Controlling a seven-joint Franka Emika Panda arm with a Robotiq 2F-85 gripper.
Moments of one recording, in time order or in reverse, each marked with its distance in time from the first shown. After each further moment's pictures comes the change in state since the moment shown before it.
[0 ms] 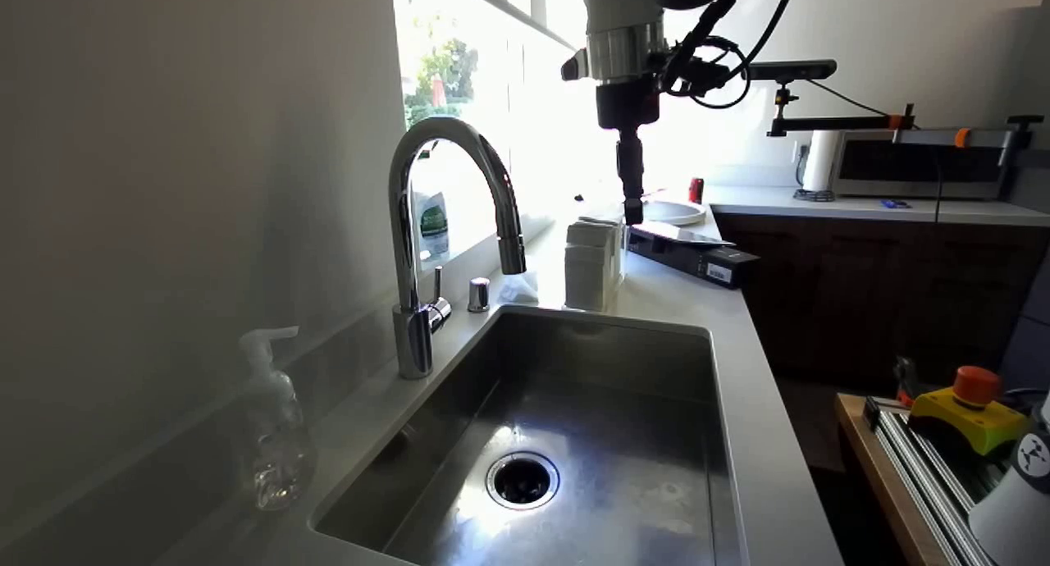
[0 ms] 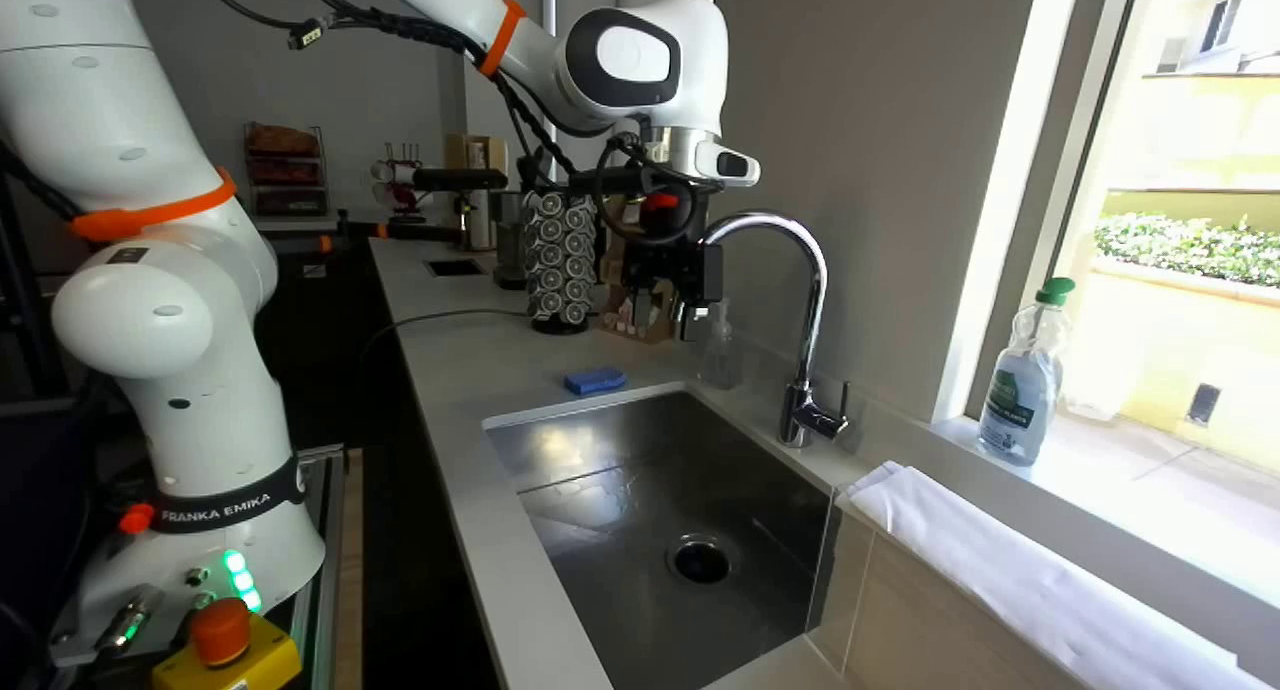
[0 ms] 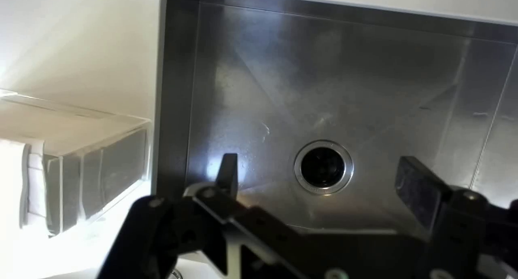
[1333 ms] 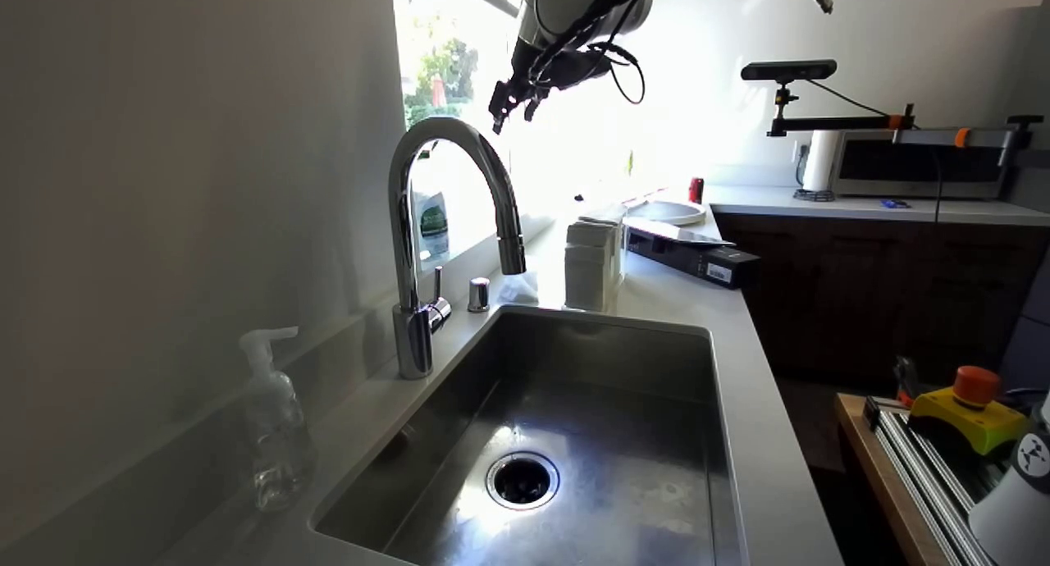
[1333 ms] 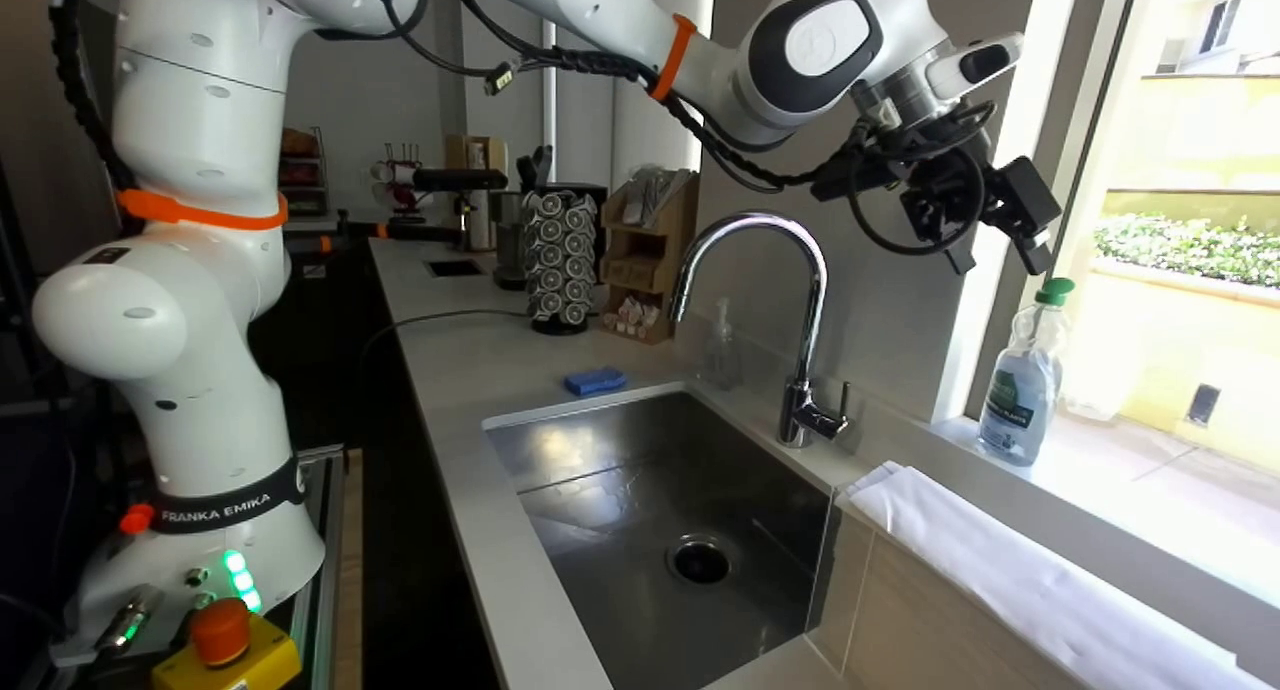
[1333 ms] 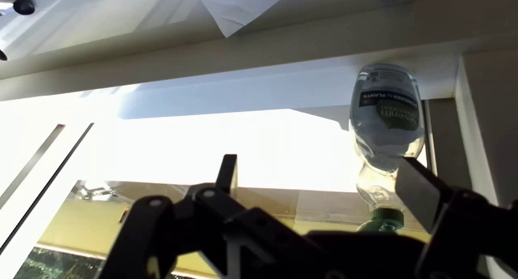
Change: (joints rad) arm -0.135 0.488 -0.109 0.589 0.033 0.595 0.225
